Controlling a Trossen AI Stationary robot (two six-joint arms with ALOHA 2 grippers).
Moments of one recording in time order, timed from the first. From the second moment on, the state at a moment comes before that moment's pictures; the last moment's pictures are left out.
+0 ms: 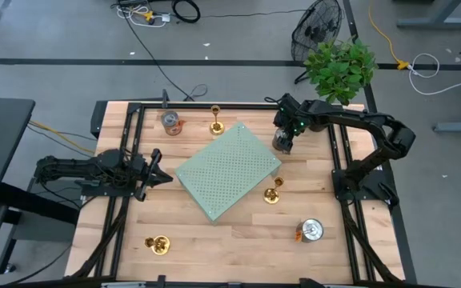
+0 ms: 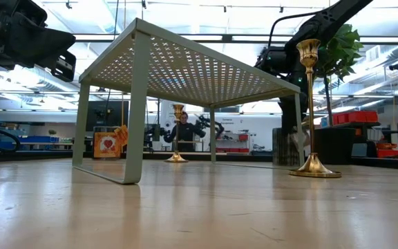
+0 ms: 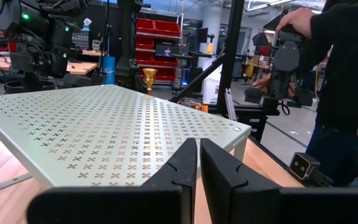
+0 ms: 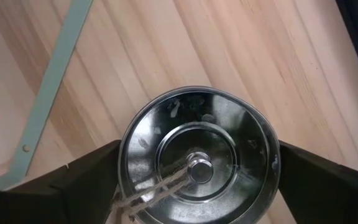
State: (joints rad) left arm -0.04 0.00 0.01 0.08 0.15 -0.12; right arm -0.63 1.53 1.00 -0.73 -0.04 -0.20
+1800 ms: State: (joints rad) left arm -0.04 0.00 0.01 0.08 0.15 -0.12; right arm -0.63 1.44 1.16 -0.94 -0.04 -0.23
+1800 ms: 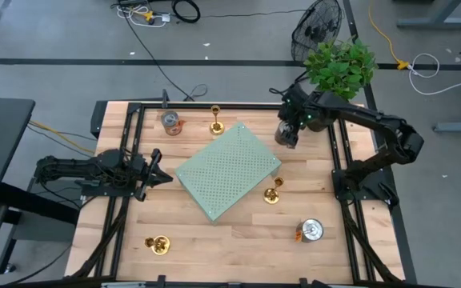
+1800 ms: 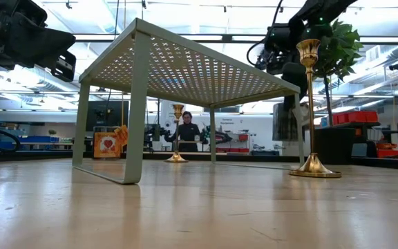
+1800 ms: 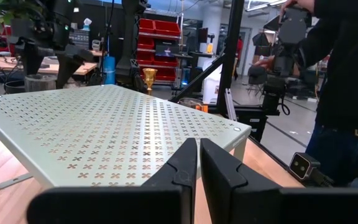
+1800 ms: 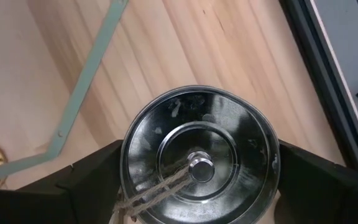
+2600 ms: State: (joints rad) left arm -0.04 0.00 0.01 0.08 0.15 -0.12; right arm -0.63 1.44 1.41 -1.16 -0.01 -0.27
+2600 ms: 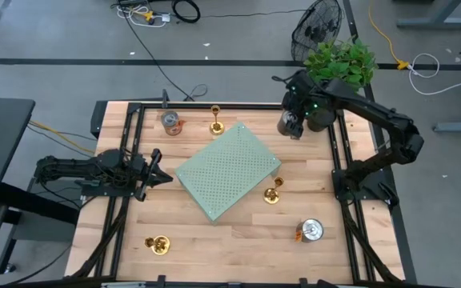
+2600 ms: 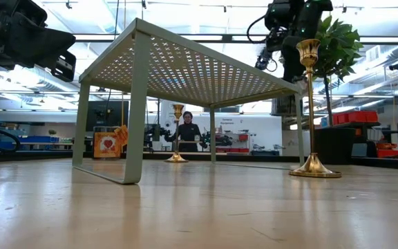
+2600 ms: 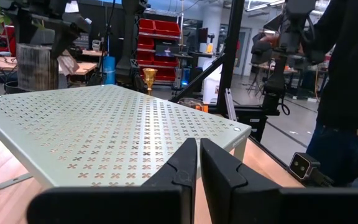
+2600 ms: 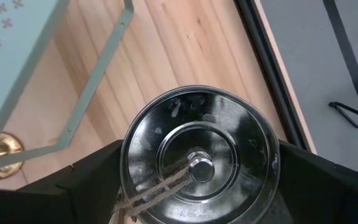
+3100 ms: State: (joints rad) left arm -0.04 0.00 0.01 0.08 0.15 -0.12; right arm -0.63 1.44 1.53 -1.21 -0.01 -0.29
